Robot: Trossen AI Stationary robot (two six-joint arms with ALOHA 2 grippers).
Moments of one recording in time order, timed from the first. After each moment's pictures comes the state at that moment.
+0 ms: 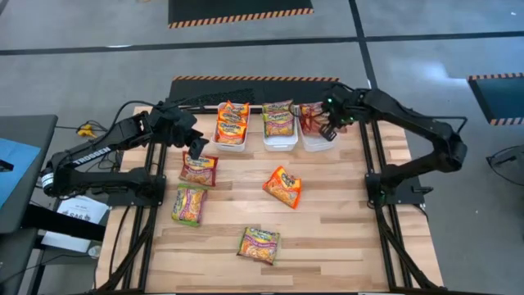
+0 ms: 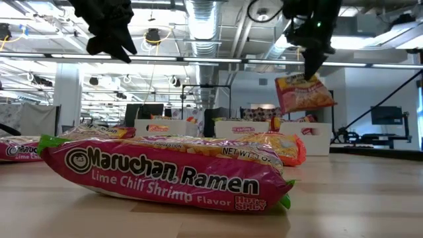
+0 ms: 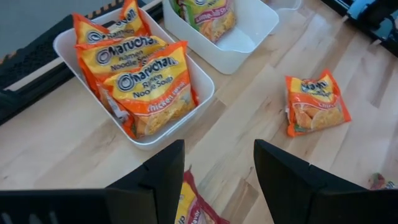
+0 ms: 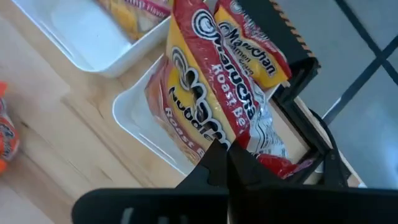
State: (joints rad) left arm 0.49 0.90 0.95 -0.73 -0.02 -0.31; right arm -0.57 1.33 1.30 -1.12 0.27 0.06
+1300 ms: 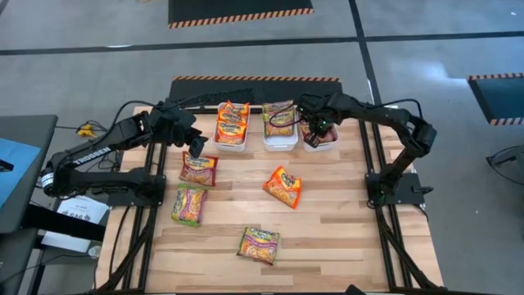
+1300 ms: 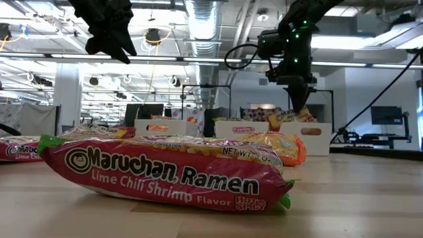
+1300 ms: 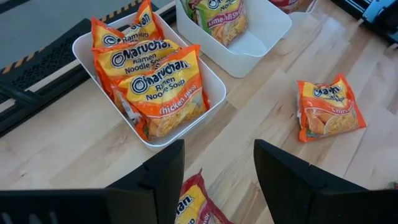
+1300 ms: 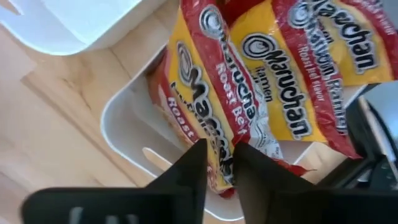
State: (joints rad) left arm 0.49 0.90 0.95 -0.73 -0.06 -0.31; right arm -0.56 1.64 1.30 -1.07 0.25 0.07
